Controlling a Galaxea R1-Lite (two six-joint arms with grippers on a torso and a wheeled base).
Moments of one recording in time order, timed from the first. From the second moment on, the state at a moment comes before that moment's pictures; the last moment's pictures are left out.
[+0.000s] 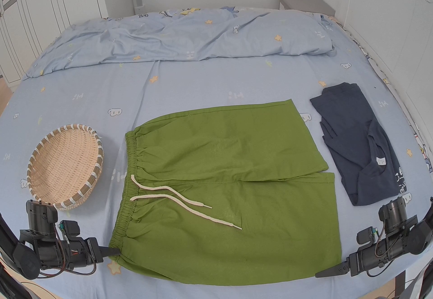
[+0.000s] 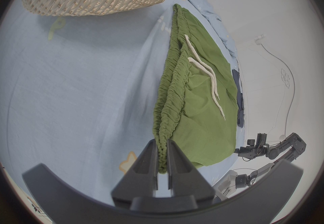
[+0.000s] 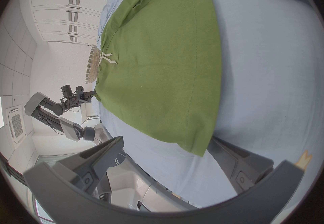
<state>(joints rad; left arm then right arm) 0.03 1.71 -0.02 -0.85 -0.51 -0.42 0.12 1.82 -0.12 -0.51 0.69 0.09</state>
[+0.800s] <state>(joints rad) 0.05 1.72 -0.02 -0.88 -0.51 -0.43 0.02 1.85 -0.09 -0.51 0.73 0.10</state>
